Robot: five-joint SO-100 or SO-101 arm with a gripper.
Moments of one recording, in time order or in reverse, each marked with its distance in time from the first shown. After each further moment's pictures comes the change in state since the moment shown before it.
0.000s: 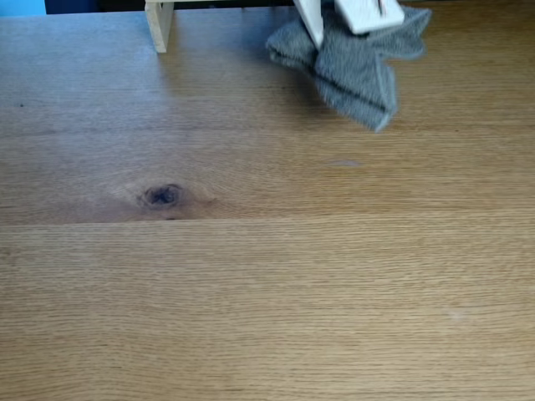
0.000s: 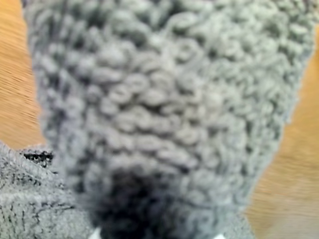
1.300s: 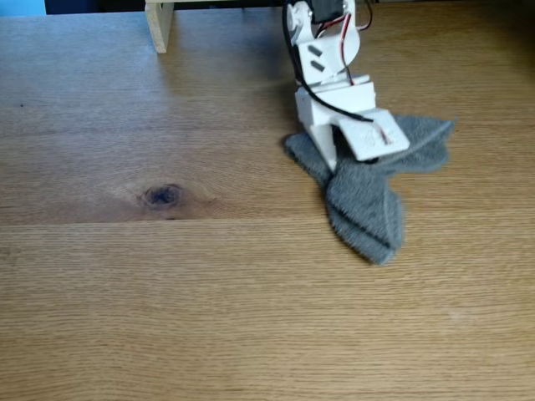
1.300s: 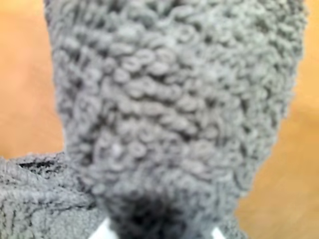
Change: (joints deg) arm 8.1 -58.2 -36.2 -35.9 -2.6
